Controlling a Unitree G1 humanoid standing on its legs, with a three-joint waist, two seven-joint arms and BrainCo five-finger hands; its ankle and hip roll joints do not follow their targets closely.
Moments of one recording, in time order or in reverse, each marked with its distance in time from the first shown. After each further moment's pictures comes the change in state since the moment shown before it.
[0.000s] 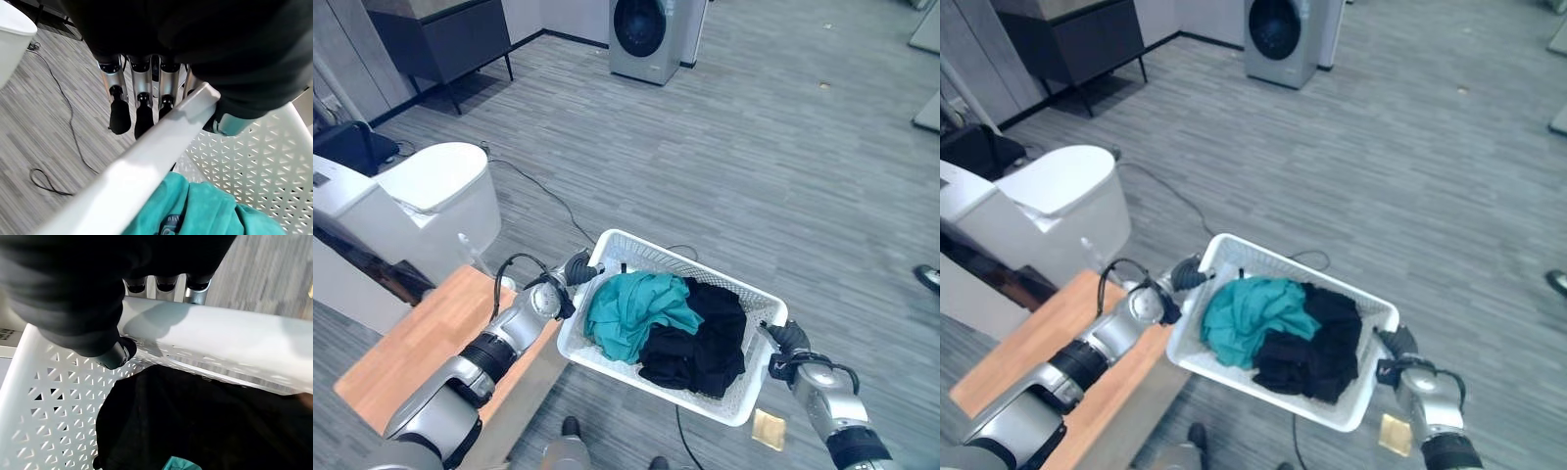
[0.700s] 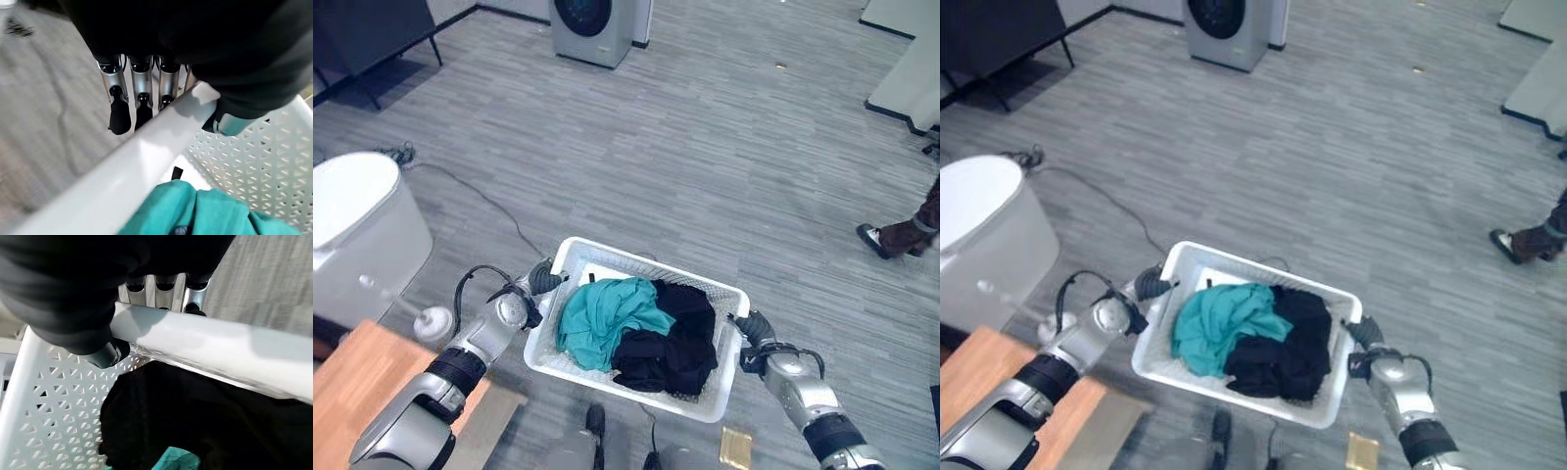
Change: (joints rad) left arm 0.109 0.131 0.105 -0.024 -0.003 0.003 0.011; right arm -0.141 0.056 0.157 0.056 -0.027 0.017 0.000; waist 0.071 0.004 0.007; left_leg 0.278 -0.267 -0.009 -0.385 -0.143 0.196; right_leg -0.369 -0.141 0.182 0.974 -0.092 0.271
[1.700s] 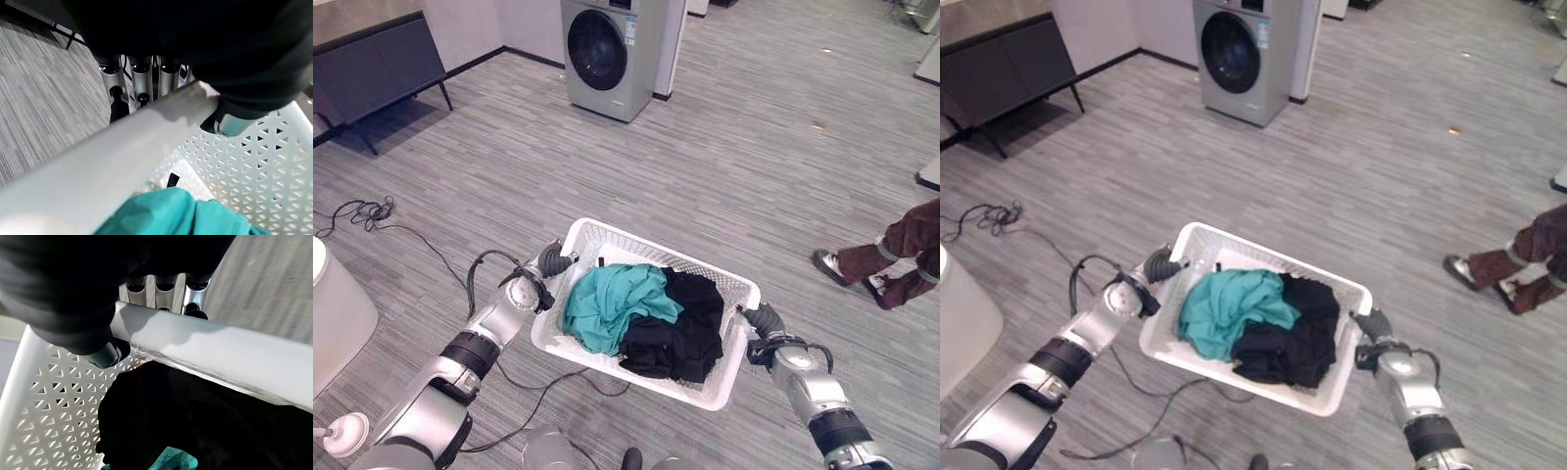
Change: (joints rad) left arm -0.080 -0.036 -0.005 0.044 -0.009 -0.010 0.017; right arm -0.006 -0.031 -0.036 -0.041 0.003 -0.003 0.001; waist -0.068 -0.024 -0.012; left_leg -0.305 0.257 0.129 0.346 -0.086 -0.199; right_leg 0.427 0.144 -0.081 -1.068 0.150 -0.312
